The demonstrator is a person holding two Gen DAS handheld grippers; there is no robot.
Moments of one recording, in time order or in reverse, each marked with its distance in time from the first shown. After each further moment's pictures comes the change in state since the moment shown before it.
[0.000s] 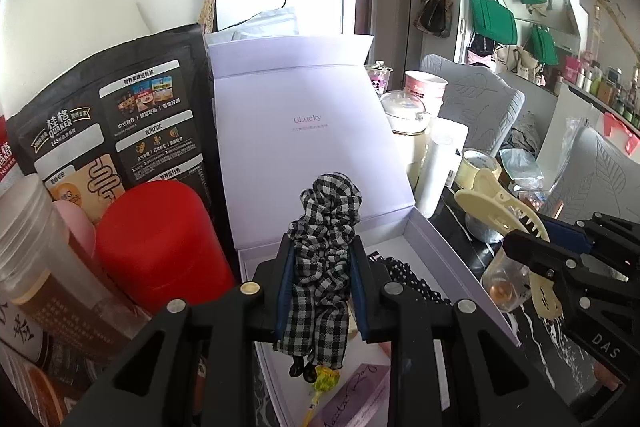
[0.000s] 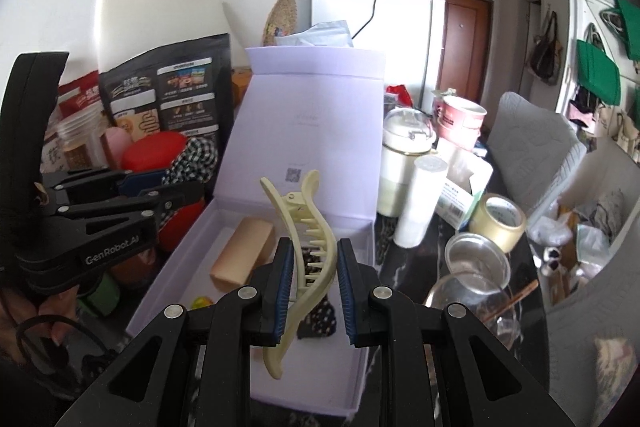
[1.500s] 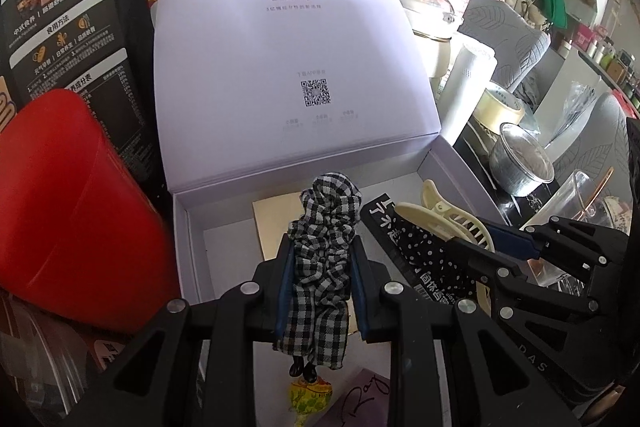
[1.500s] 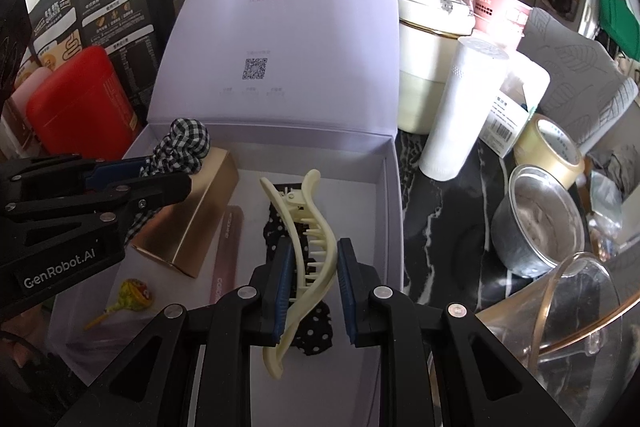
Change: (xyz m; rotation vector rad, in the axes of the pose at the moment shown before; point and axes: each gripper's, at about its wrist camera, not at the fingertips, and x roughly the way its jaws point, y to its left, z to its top) left arm 0.103 -0.001 -0.025 -0.027 0.300 -0.074; right arm 0.127 -0.018 -0.026 0.041 0.315 0.015
